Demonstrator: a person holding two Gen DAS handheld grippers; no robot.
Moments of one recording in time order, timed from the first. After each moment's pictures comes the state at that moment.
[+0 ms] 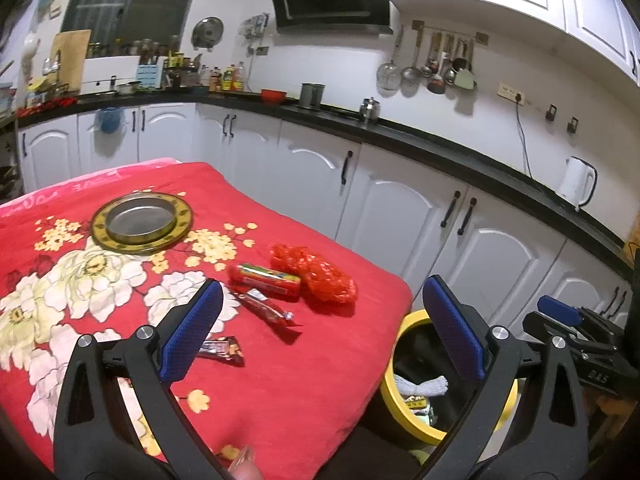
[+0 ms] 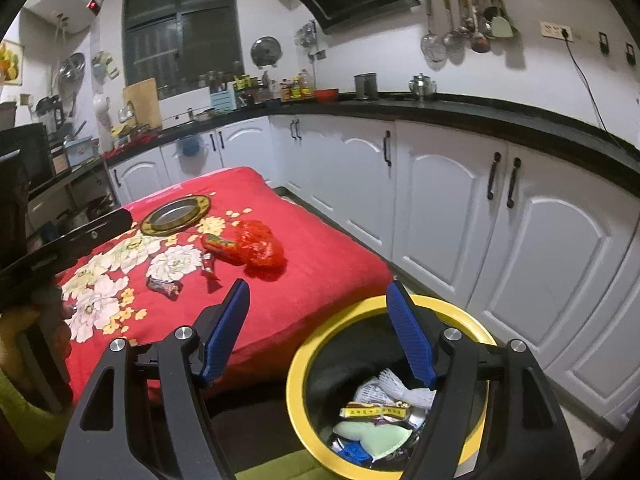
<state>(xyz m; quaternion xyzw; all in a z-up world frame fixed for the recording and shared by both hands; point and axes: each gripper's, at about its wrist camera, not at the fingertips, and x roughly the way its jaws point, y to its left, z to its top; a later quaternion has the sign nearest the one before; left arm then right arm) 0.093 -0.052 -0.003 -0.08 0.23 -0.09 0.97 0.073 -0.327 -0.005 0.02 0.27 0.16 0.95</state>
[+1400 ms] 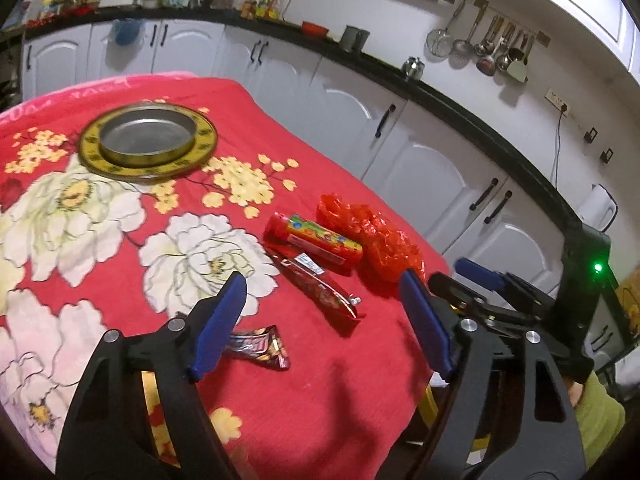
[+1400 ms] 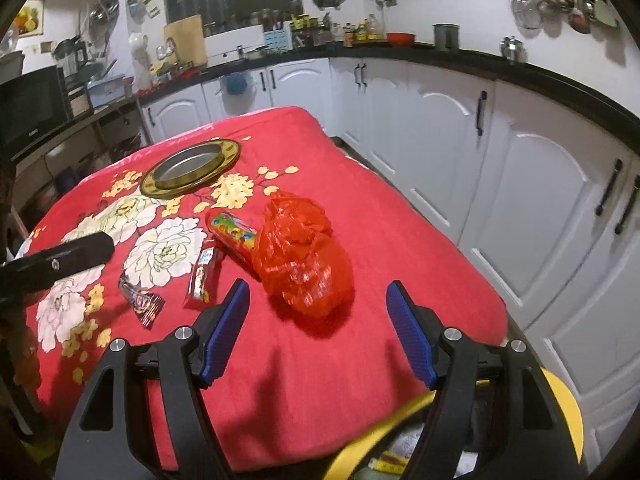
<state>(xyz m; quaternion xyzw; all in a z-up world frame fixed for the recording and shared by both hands) 0.171 0.000 -0.062 -0.17 0.35 -0.09 0.92 0.234 -0.218 -0.071 -0.03 0.35 0.27 0.90</state>
